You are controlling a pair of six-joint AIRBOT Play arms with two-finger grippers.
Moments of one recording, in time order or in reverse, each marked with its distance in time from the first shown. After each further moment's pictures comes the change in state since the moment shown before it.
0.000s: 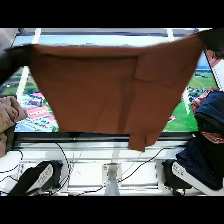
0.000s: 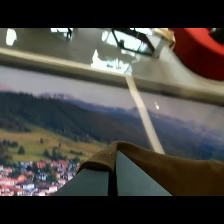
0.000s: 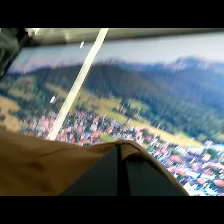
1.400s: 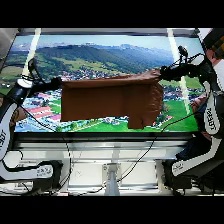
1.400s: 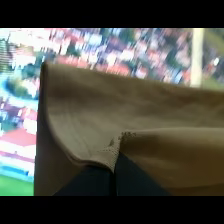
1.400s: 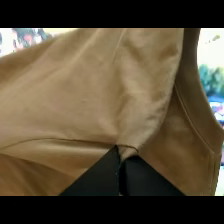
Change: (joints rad) left arm -0.026 -0.463 0.000 0.394 -0.073 -0.359; right arm 0.098 -0.577 -0.001 -0.345 -0.047 0.214
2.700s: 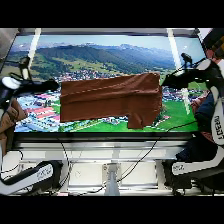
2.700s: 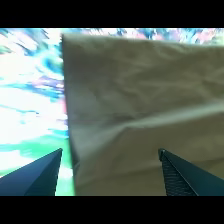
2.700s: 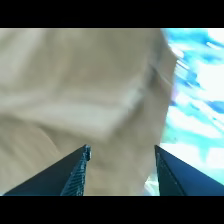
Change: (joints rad) left arm 0.082 0.236 0.003 0.214 -0.220 -0.014; right arm -0.079 0.166 -0.143 -0.145 0.134 -0.031
